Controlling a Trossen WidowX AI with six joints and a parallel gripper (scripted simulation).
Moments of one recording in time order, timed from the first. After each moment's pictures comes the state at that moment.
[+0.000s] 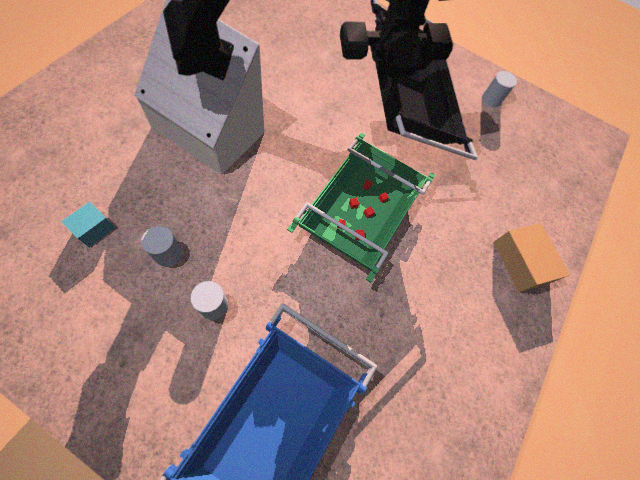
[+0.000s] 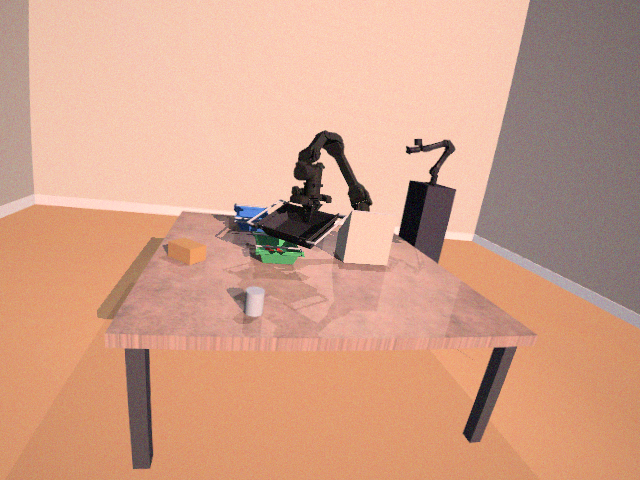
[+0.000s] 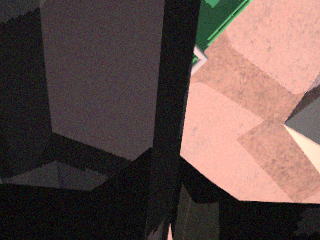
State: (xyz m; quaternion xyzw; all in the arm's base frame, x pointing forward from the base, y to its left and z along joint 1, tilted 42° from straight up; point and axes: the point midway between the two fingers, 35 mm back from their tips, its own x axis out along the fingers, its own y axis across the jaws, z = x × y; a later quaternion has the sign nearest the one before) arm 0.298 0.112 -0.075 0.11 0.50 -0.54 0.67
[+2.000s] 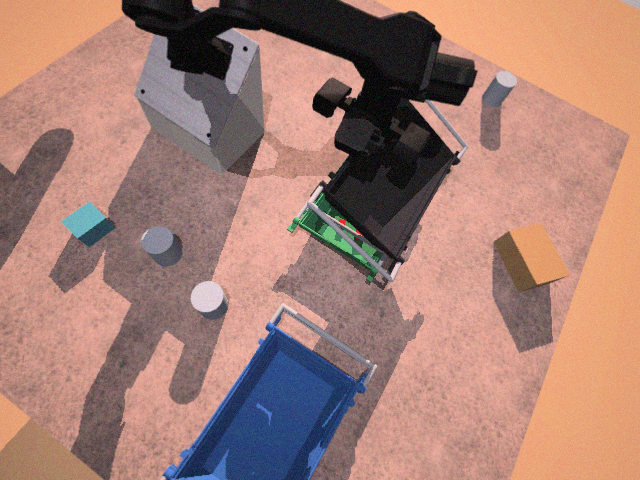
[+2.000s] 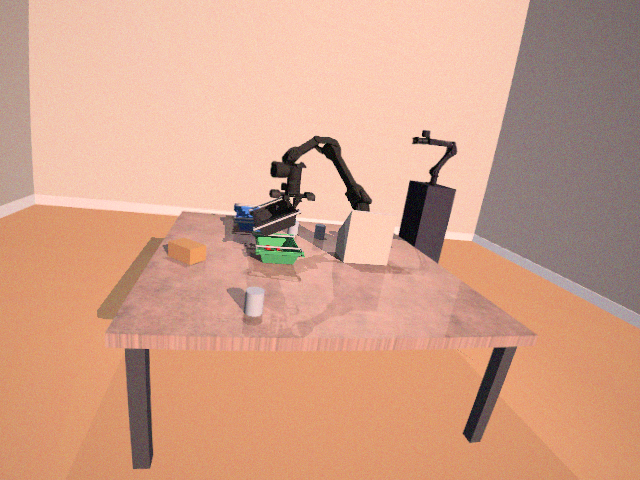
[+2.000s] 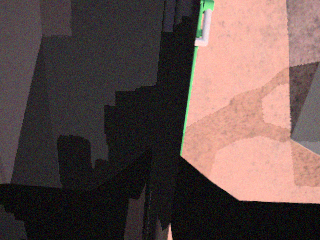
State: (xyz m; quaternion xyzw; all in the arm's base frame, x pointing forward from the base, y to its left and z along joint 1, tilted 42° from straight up) arm 0.329 -0.029 0.017 0.30 0.28 -0.68 0.60
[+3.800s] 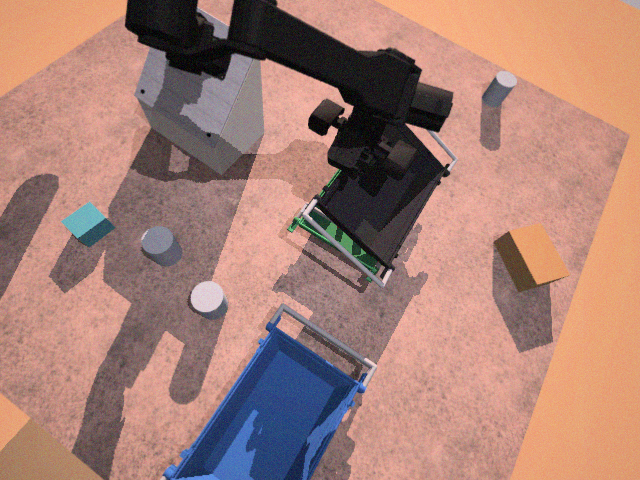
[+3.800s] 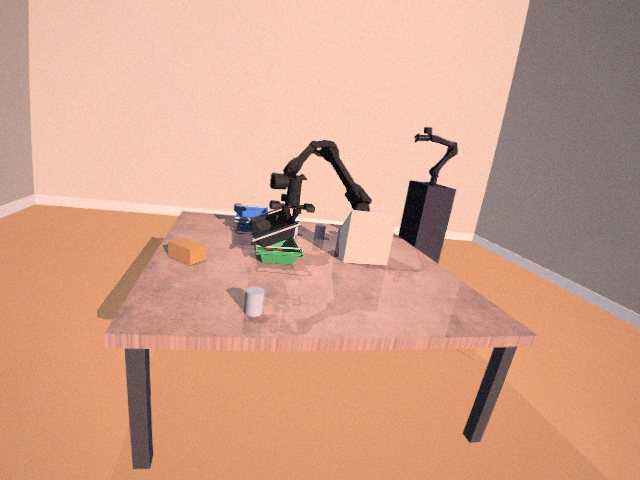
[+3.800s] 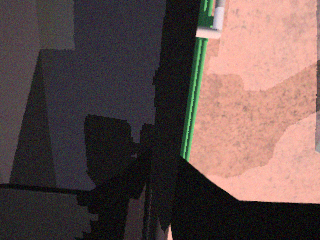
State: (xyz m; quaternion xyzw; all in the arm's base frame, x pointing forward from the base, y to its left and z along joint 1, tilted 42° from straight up) arm 0.320 -0.060 -0.021 0.30 0.27 -0.68 0.61
